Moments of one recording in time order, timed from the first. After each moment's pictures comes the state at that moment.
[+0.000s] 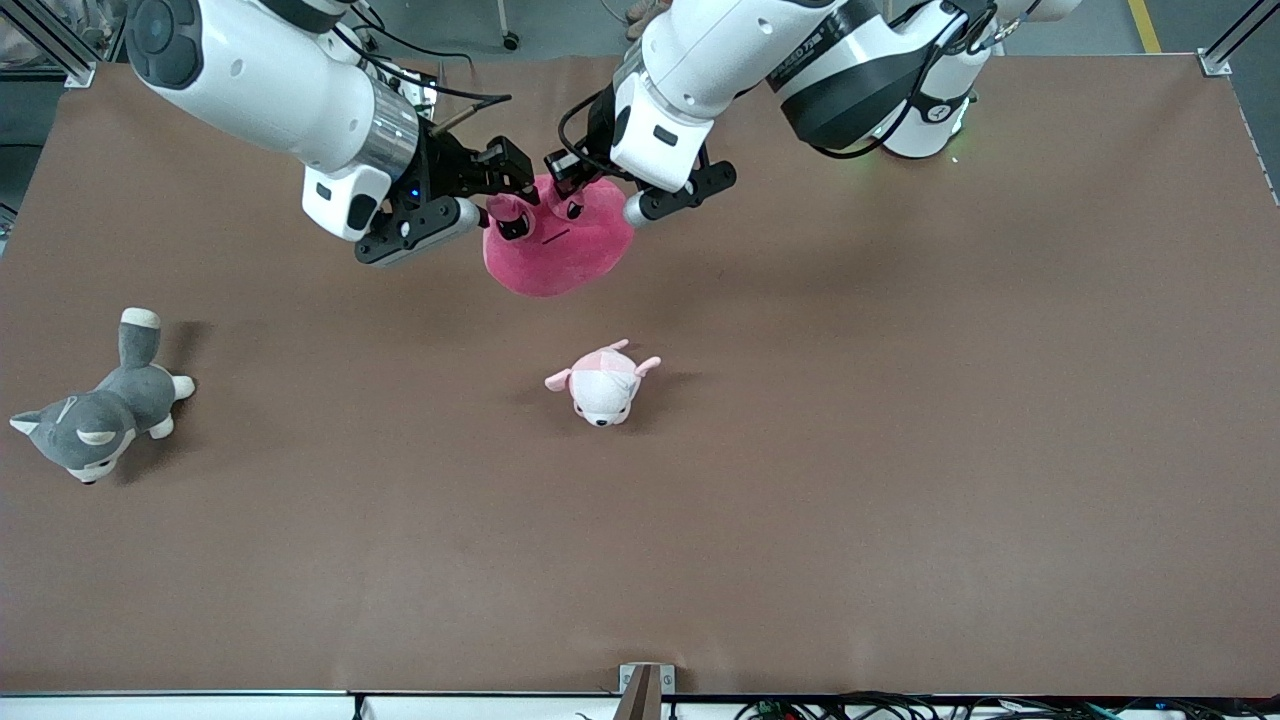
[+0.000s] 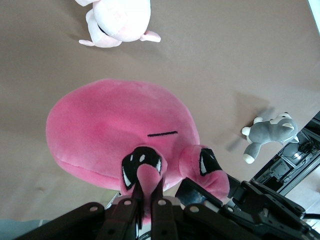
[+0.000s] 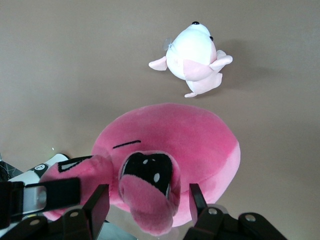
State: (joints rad) left arm -0.26 0.37 -0.70 -1.38 -0.23 2.05 -1.41; right arm 0.41 0.06 0.08 -1.65 0.48 1.71 0.25
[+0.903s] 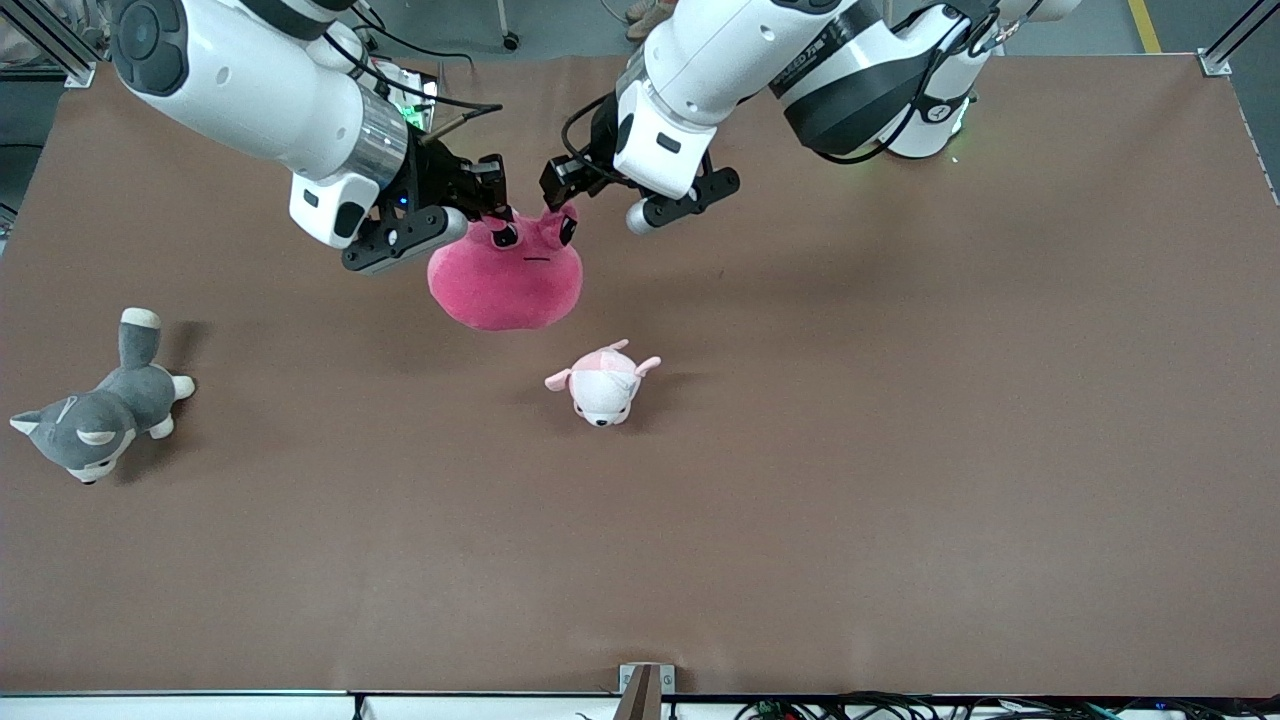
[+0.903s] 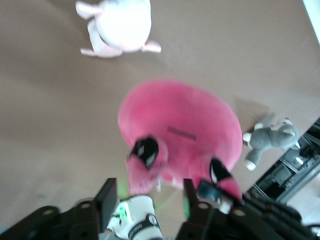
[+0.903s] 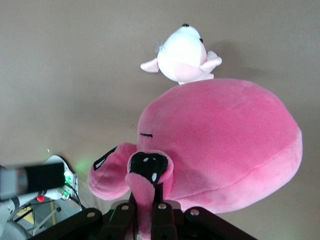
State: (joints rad) left arm -0.26 0.37 -0.69 -1.37 -0.18 2.04 -1.41; right arm 0.41 0.06 0.06 -1.63 0.47 1.66 0.25
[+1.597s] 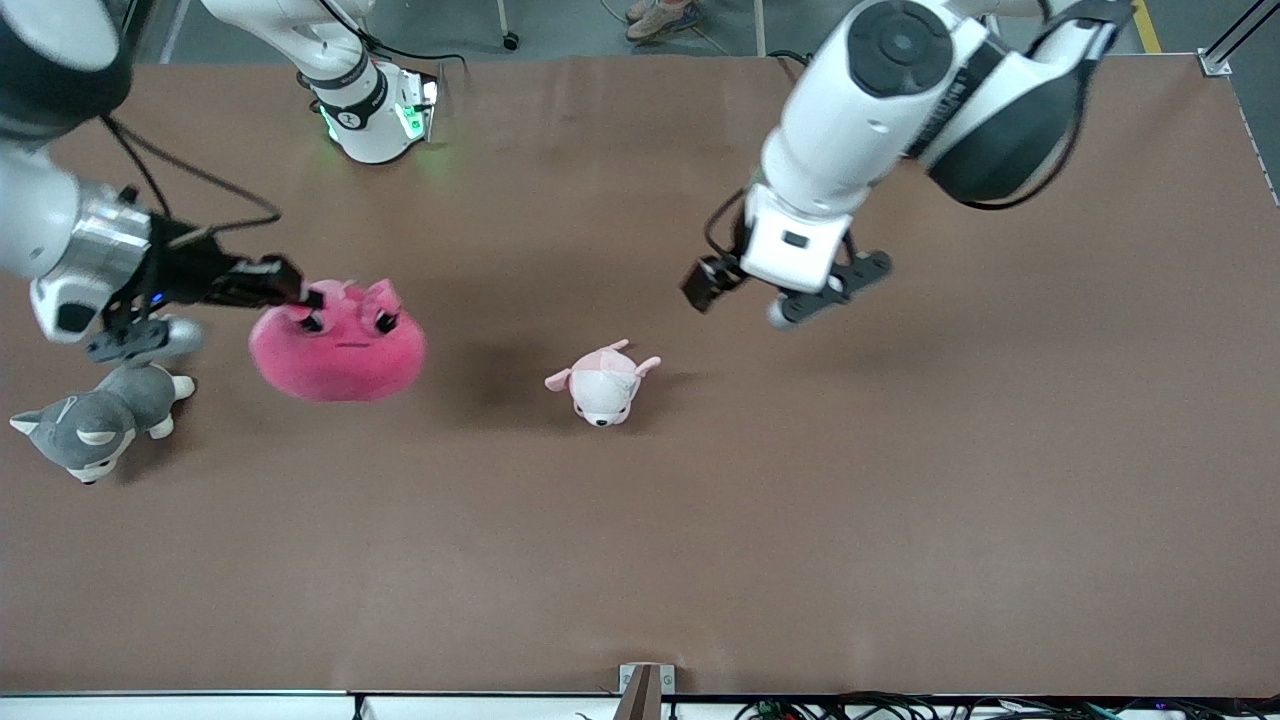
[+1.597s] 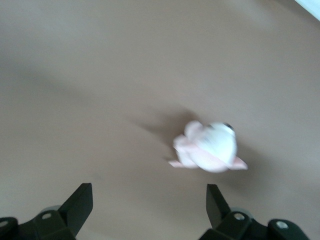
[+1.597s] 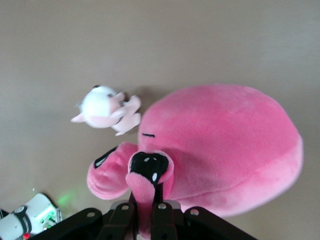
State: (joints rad) left arm -0.04 0.37 -0.68 -1.37 0.12 1.75 -1.17; right arm 0.00 0.15 0.03 -1.58 0.44 1.60 0.02
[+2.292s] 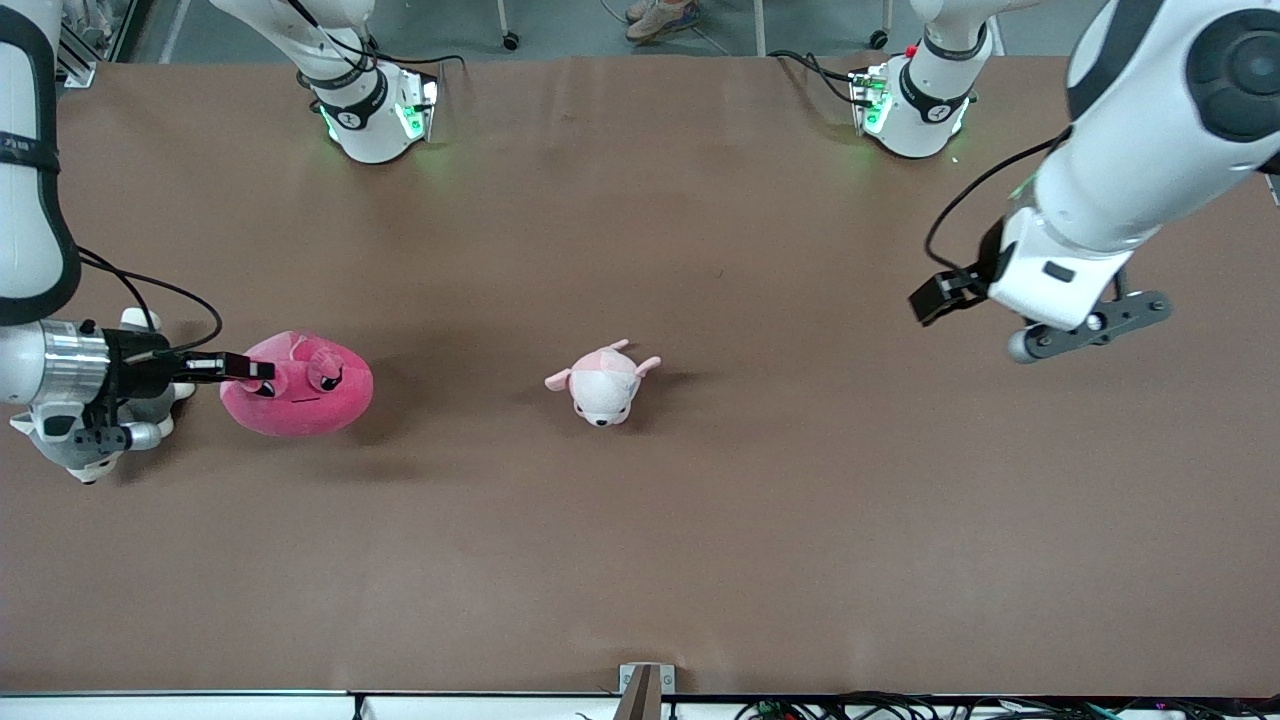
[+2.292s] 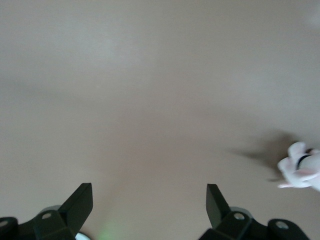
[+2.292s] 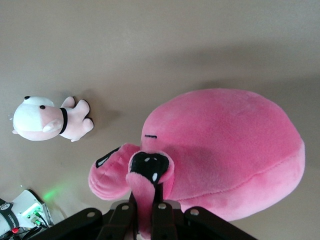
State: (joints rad) left arm 0.26 0.26 -0.68 -1.36 0.16 1.48 -0.66; right arm -0.17 0.39 0.03 -1.56 0.45 1.60 -0.19
